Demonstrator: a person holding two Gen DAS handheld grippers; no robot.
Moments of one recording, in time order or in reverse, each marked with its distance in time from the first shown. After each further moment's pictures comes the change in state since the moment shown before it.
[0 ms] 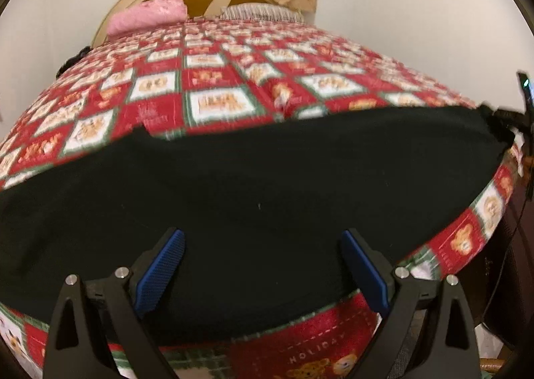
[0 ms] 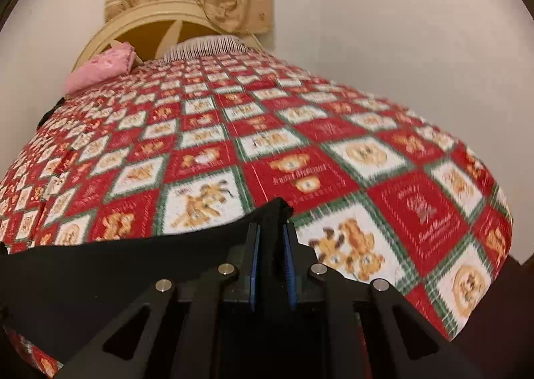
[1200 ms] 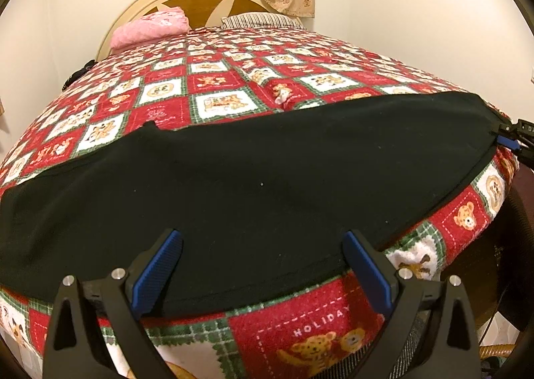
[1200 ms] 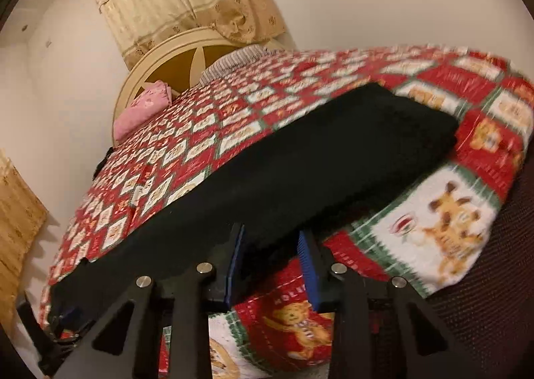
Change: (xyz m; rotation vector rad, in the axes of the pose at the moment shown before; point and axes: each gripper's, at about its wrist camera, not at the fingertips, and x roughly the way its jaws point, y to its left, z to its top) left arm -0.014 -0.001 -0.016 0.027 -0.042 0.017; right arm -0.048 0.067 -0.099 0.302 0.020 0.295
